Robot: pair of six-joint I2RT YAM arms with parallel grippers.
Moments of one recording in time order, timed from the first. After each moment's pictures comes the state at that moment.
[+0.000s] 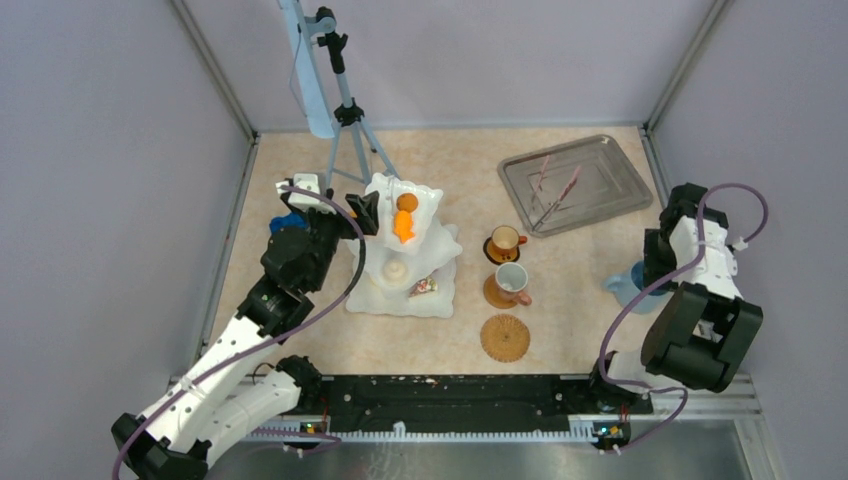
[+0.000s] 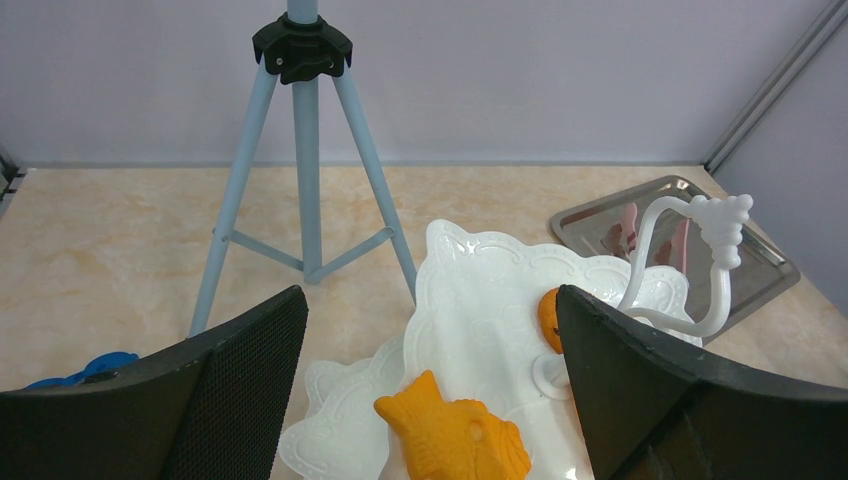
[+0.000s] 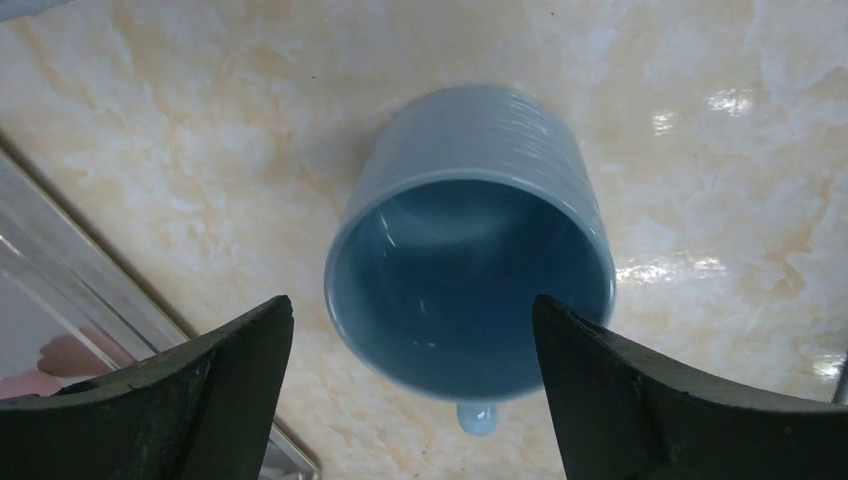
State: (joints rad) left arm -0.59 0.76 0.75 0.09 -0.35 -0.18; right arm -0.39 1.39 1.06 -0.99 0.33 1.36
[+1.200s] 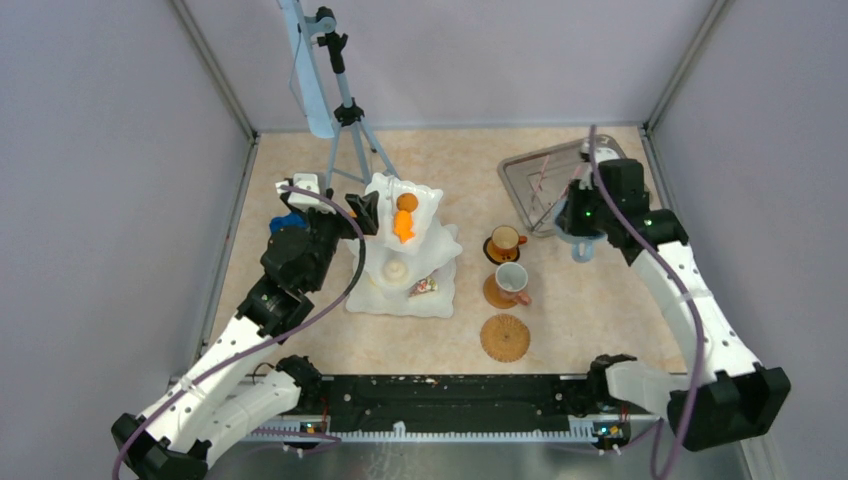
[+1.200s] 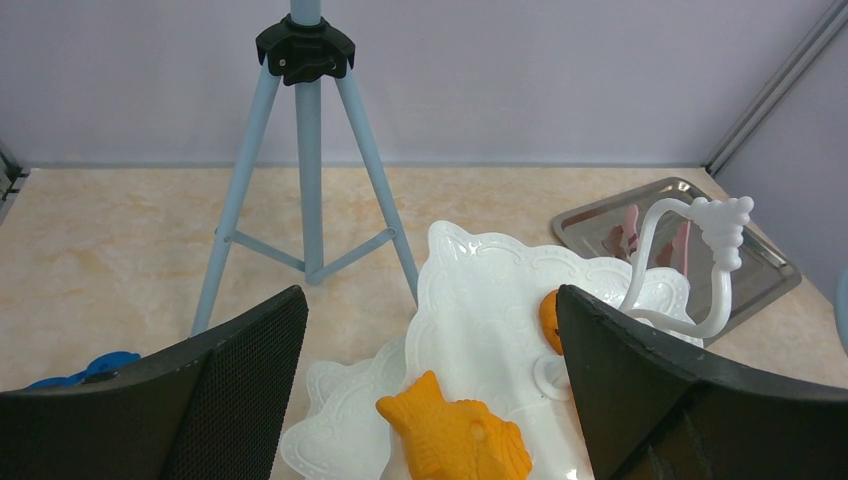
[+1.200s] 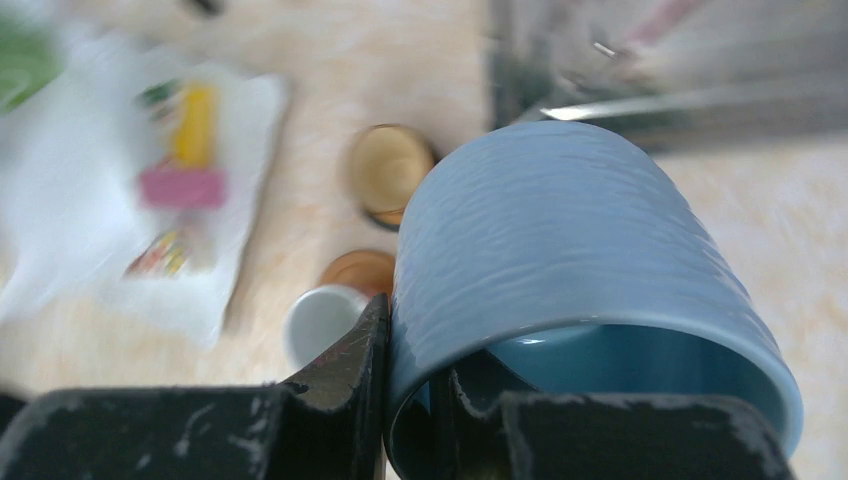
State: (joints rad) left arm -0.59 0.76 0.75 0.09 -0.36 -0.18; right arm 0.28 1.08 1.15 -0.75 -0.09 0.15
